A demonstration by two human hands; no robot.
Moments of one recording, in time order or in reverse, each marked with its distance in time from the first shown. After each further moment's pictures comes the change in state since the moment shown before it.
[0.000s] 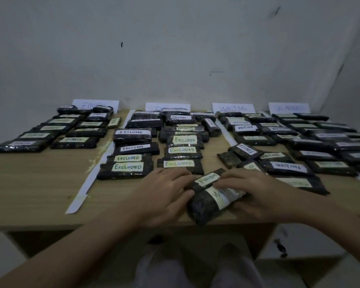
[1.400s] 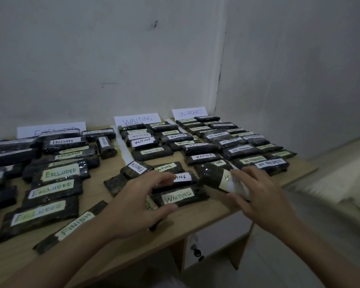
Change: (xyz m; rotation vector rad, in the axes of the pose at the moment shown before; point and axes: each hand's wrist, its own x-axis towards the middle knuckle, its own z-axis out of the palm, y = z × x) left_hand 0.151 0.110 0.046 -0.537 0.097 0.269; right_hand -0.175 0.114 -0.010 -0.340 0.568 0.732
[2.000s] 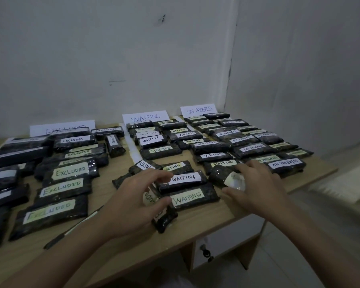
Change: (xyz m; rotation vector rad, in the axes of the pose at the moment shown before) left_hand -0.001 -0.014 -0.008 0.051 0.064 -0.021; right_hand 0.038 -0.024 0.003 -0.105 -0.294 0.256
